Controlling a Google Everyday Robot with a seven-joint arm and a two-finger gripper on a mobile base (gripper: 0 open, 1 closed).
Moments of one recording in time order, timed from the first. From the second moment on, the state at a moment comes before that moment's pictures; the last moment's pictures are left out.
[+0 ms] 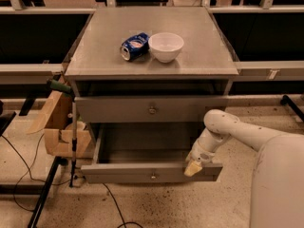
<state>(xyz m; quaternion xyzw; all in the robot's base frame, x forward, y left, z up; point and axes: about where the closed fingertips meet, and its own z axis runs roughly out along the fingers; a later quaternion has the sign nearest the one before) 0.548 -0.165 0.441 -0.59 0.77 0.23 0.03</state>
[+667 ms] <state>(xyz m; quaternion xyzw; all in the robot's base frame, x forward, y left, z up) 0.503 -0.163 0.432 -0.59 0.77 0.25 0.02</state>
